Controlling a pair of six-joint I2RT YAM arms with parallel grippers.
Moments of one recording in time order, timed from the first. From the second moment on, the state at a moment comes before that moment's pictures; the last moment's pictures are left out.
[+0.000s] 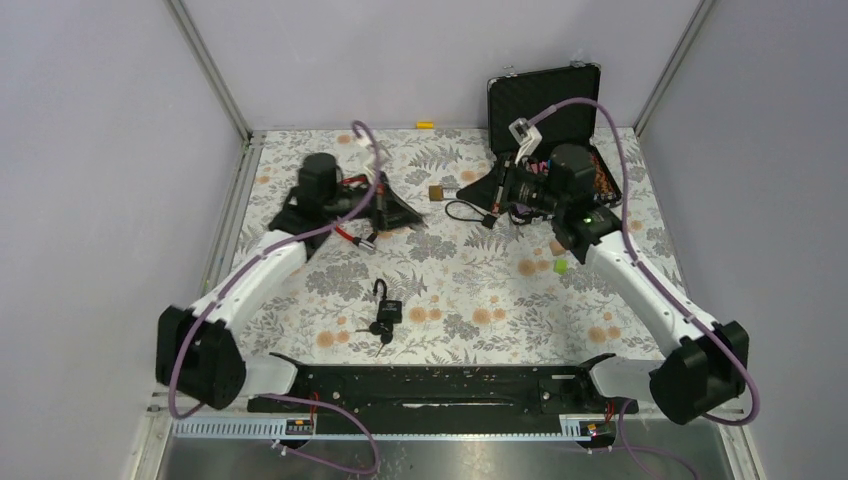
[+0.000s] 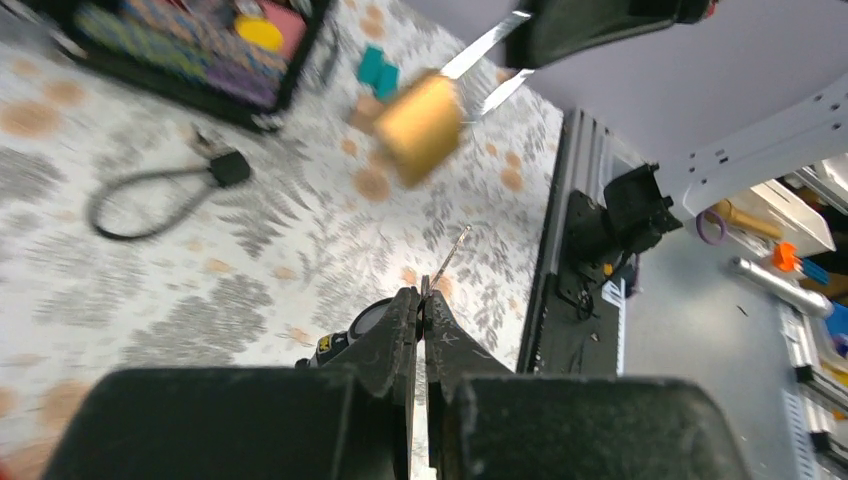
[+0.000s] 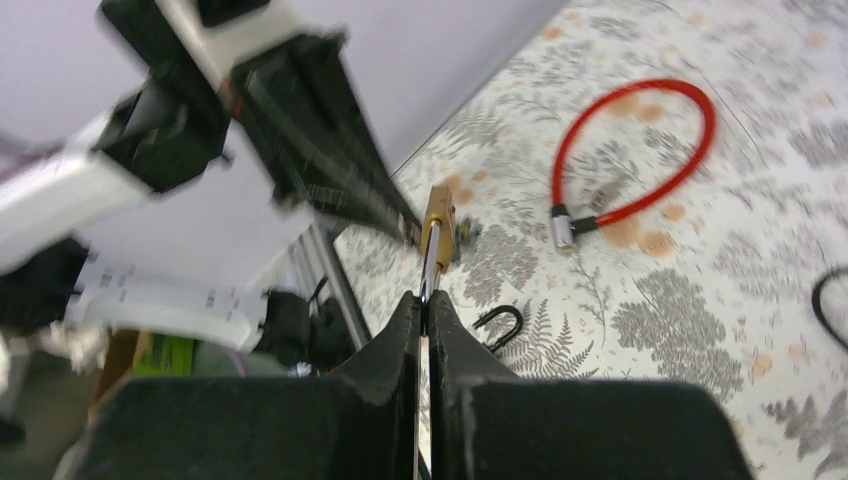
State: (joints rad) left arm -0.31 1.26 1.05 -0.04 1.00 -0.21; right arm 0.41 1.25 1.14 -0.02 -0.71 0.54
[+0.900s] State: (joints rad) left arm -0.61 1.91 1.02 0.34 0.52 -0.45; right arm 0.39 1.77 0.91 -0.02 -0.37 0.80
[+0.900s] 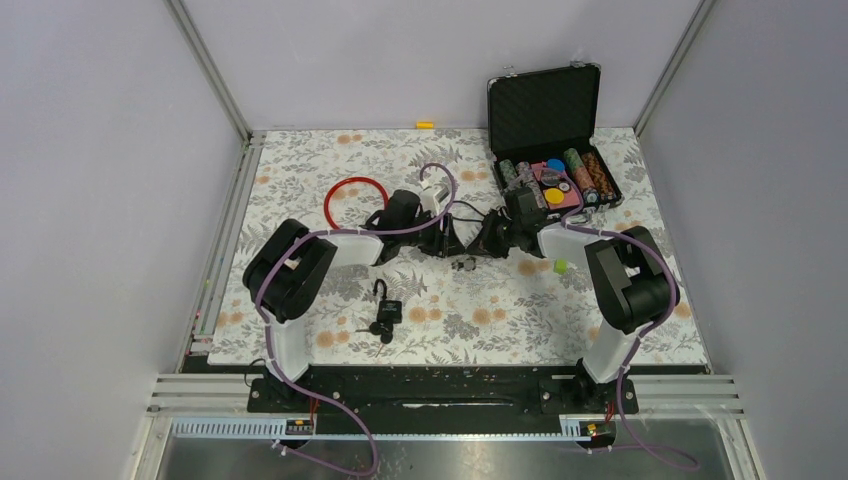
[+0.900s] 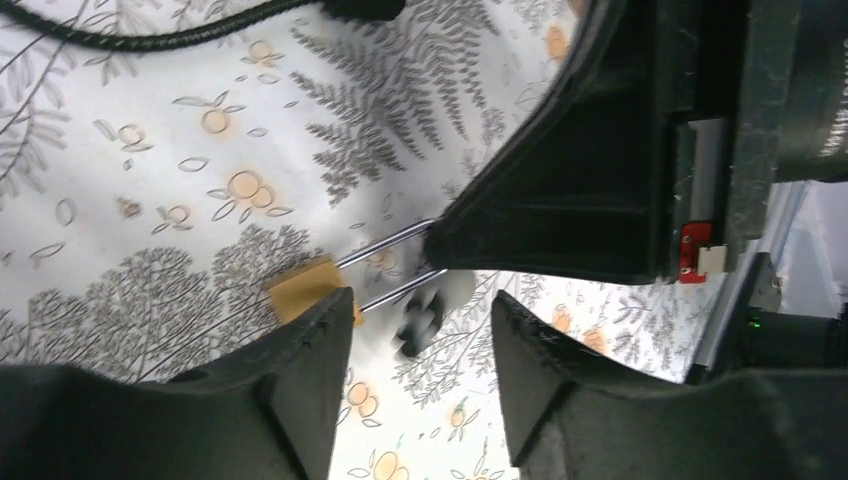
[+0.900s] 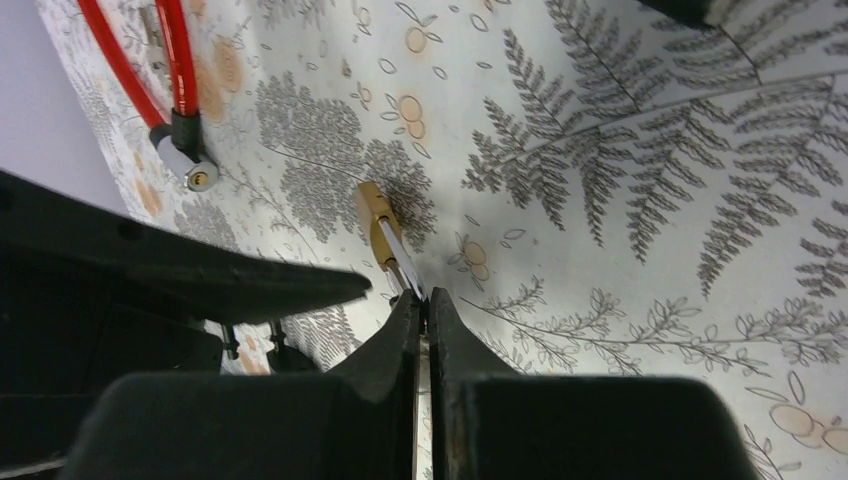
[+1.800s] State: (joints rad) left arm -0.54 0.82 0.72 -0.05 -0.21 -0.37; right arm 0.88 1.79 1.29 -0.38 -0.05 0.55
